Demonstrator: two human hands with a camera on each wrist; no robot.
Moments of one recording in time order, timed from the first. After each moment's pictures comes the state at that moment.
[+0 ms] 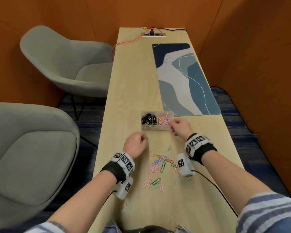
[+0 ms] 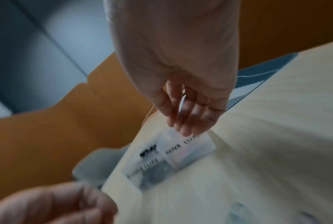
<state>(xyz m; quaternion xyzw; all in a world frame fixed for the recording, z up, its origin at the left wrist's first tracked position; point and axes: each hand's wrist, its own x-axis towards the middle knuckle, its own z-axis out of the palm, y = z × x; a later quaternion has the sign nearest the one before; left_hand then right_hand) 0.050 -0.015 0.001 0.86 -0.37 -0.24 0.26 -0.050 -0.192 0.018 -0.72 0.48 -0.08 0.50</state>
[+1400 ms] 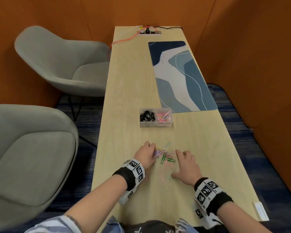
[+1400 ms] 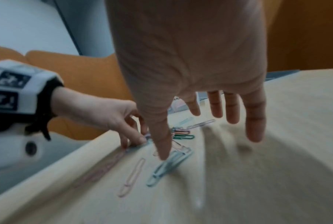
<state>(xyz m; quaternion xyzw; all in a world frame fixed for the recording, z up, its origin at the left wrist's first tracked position) 0.000 -0.009 -0.023 0.82 -0.49 -0.29 0.09 -0.165 -0.093 -0.011 -0.86 0.43 0.16 0.24</state>
